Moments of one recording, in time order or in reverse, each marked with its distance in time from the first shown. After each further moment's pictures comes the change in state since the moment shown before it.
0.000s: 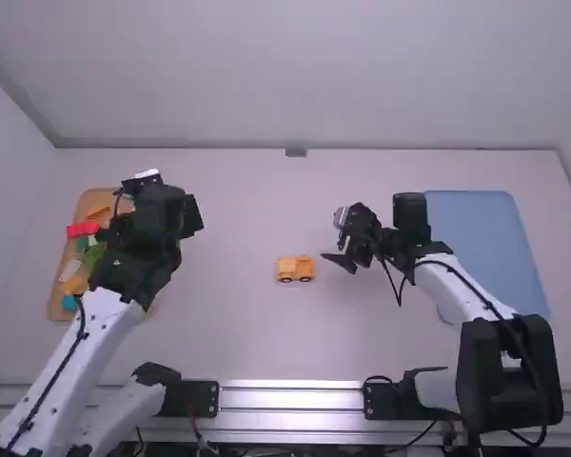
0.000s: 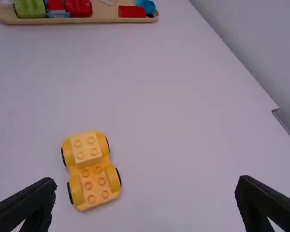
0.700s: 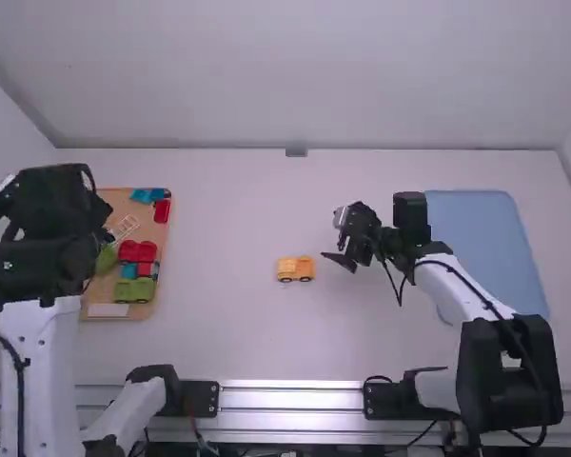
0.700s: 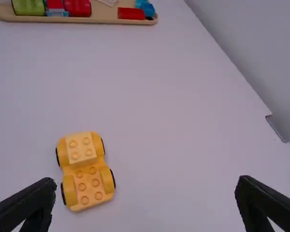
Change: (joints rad) left arm 0.421 0.029 0.452 -0.540 0.023 -0.296; right arm 0.000 0.000 0.000 0.013 0.000 -0.026
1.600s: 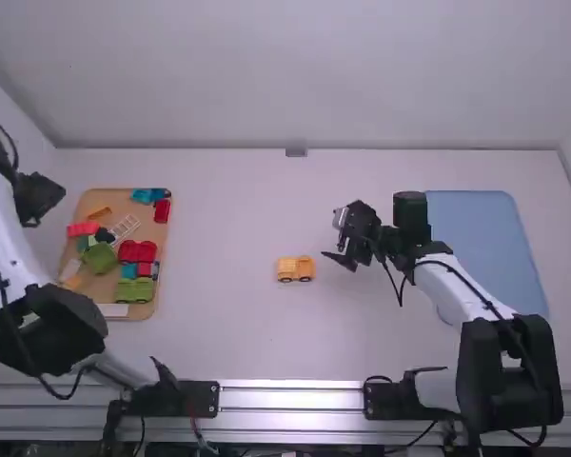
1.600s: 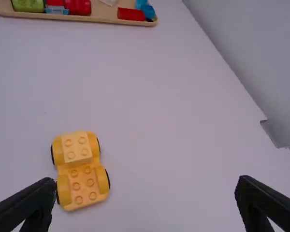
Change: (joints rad) left arm 0.479 0.660 0.479 -0.259 0.362 0.224; right arm 0.000 0.000 0.000 0.021 0.000 -0.027
